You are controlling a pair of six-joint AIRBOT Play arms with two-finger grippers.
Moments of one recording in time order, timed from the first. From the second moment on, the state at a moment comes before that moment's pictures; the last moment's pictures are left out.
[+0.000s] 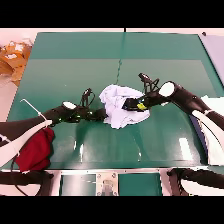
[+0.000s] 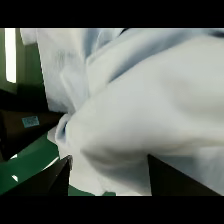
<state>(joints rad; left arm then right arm) -0.44 -1.55 0.80 0.24 -0.61 -0.93 0.32 -1.37 1.01 -0.99 0.91 1.59</state>
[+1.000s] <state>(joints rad) 0.16 -1.25 0.80 0.66 -0.88 -1.06 -0.28 -1.20 1.10 -1.15 1.12 1.58</state>
